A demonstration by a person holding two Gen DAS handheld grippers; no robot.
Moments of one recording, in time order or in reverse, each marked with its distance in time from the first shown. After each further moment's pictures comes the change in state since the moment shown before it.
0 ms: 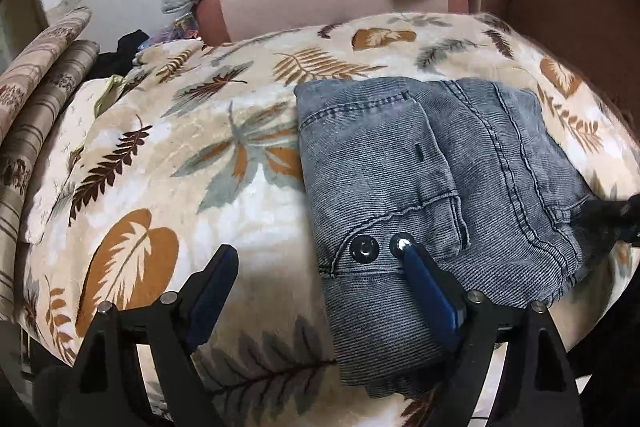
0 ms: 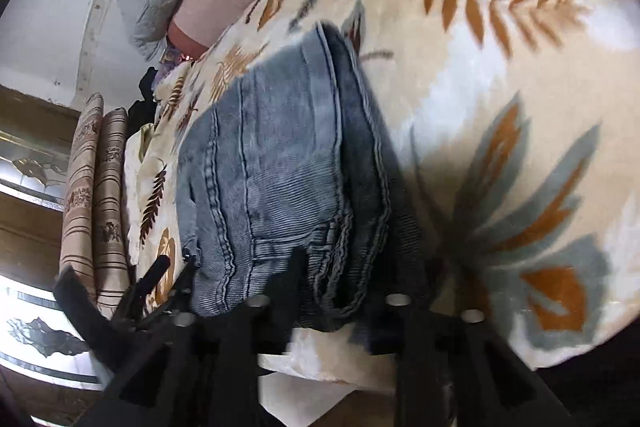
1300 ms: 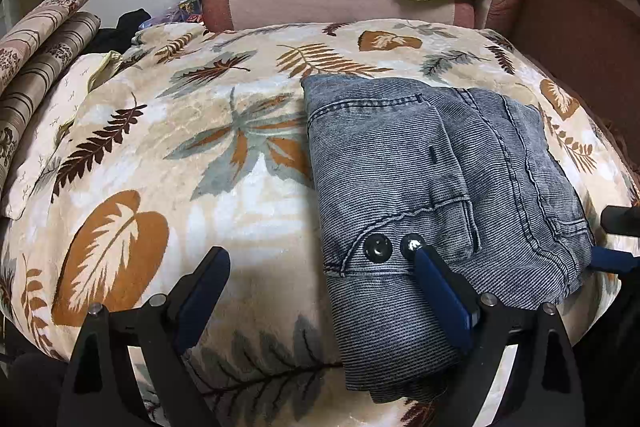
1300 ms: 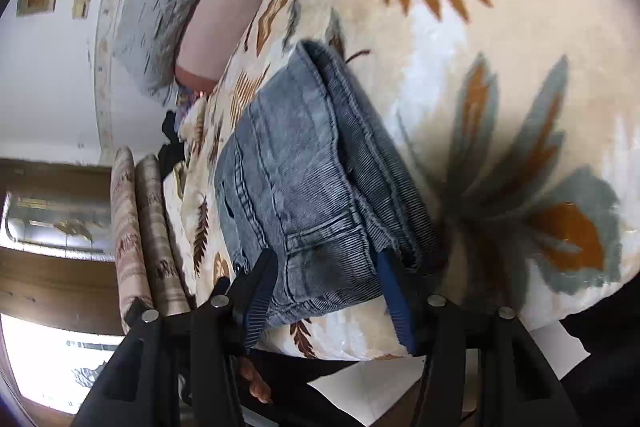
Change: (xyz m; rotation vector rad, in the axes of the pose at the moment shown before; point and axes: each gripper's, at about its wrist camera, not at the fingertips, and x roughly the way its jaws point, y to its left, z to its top) left arm 0.007 0.015 -0.005 -0.074 -0.008 -0.066; right arm -0.004 -0.022 -0.004 0.209 0.013 0.183
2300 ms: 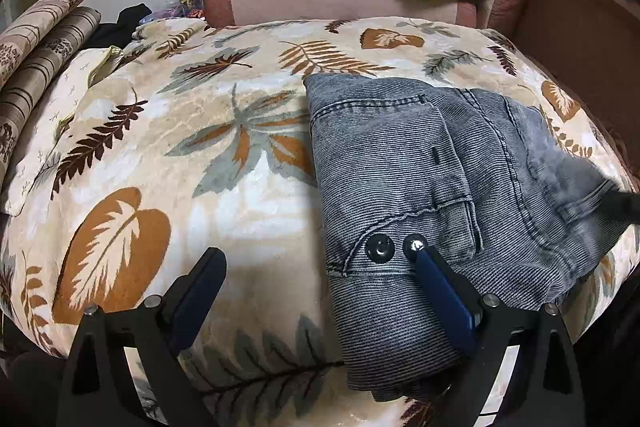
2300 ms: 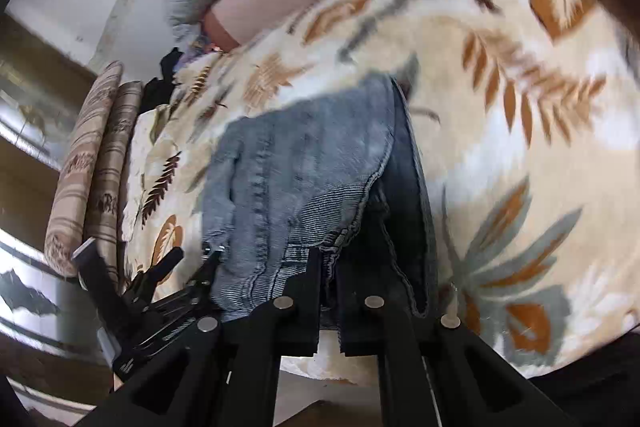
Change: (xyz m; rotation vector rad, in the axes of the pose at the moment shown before) left arm 0.001 0.002 0.003 -0.018 0.019 -0.005; right arm -0.010 0.067 -0.002 -0.434 -0.054 -0.227
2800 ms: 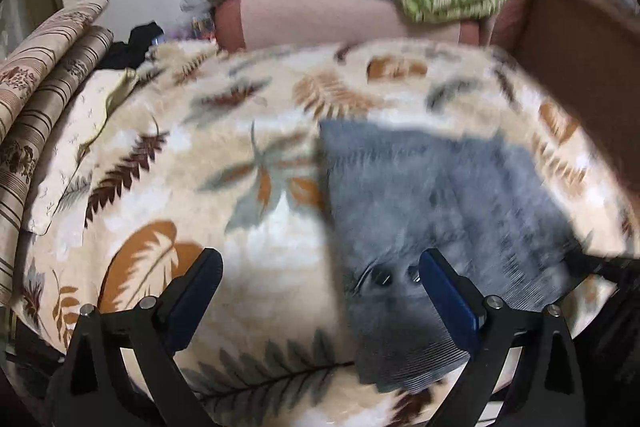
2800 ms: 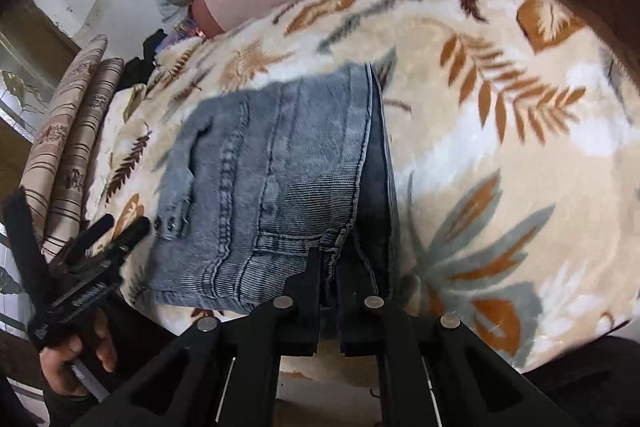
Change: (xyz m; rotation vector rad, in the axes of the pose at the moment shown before) left arm -0.048 0.000 0.029 -0.017 -0.069 0.014; right arm 0.005 -0.006 -0.014 -0.060 0.003 -0.125
